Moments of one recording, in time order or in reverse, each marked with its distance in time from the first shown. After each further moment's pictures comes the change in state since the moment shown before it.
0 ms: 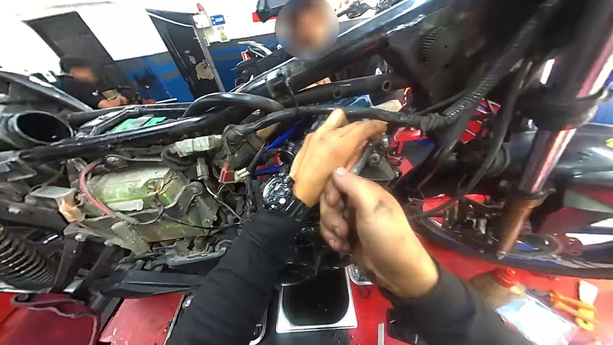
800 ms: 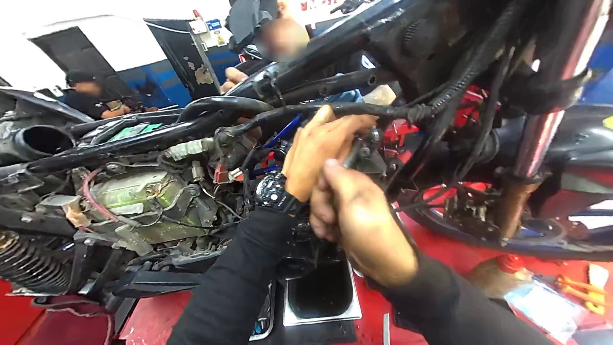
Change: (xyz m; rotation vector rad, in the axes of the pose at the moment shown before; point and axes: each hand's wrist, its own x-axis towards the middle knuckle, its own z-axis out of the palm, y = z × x) left_hand -0.001 0.007 0.000 0.053 -0.018 -0.010; right_hand -0.010 -0.001 0.006 -0.106 0.138 -0.026
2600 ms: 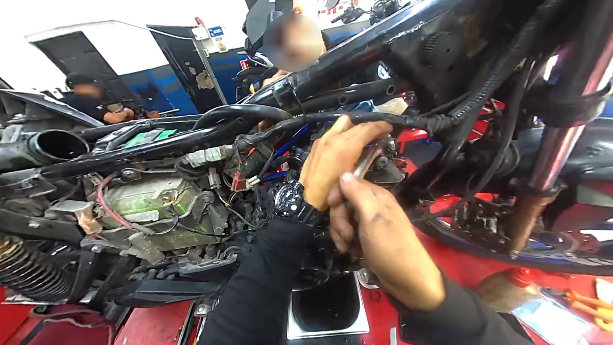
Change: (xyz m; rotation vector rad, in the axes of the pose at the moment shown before) left_hand -0.023 -0.058 0.066 -0.178 0.206 0.060; right_hand 0.009 0.009 0.007 -0.102 0.000 -0.060
